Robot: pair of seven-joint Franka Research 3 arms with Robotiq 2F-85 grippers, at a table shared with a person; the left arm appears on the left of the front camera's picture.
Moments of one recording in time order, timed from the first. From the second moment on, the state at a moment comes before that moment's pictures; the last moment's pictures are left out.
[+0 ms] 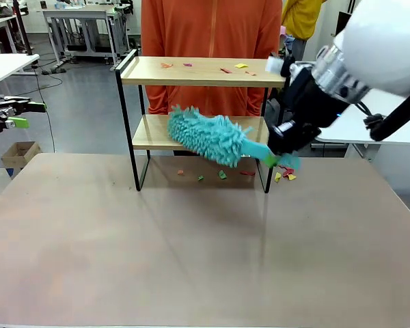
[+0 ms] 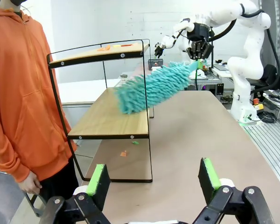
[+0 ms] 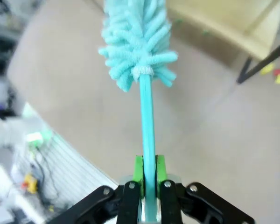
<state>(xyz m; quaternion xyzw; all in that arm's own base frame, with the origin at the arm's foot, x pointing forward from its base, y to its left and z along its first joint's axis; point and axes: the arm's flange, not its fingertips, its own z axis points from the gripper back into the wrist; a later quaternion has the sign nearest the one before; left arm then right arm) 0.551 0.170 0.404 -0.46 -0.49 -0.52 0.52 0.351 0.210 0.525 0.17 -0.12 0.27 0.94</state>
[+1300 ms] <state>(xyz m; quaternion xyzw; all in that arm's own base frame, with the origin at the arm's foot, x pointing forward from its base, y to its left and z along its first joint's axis) 0.552 0.170 0.405 -0.46 -0.49 -0.52 0.52 0.279 0.083 0.535 0.12 0.09 0.39 0.91</state>
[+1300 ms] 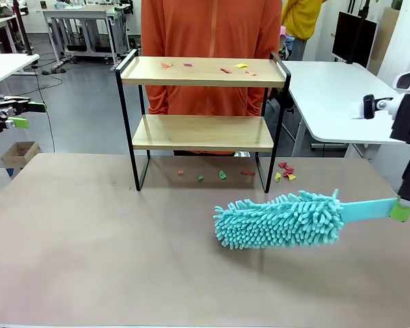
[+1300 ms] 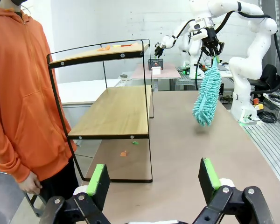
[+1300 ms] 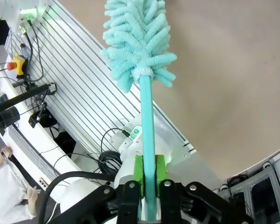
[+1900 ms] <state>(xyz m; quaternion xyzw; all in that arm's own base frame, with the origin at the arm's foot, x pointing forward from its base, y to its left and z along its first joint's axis) 0.552 0.170 0.405 -0.46 -0.49 -0.52 0.52 0.279 0.084 0.535 0.12 0.09 0.39 0.91</state>
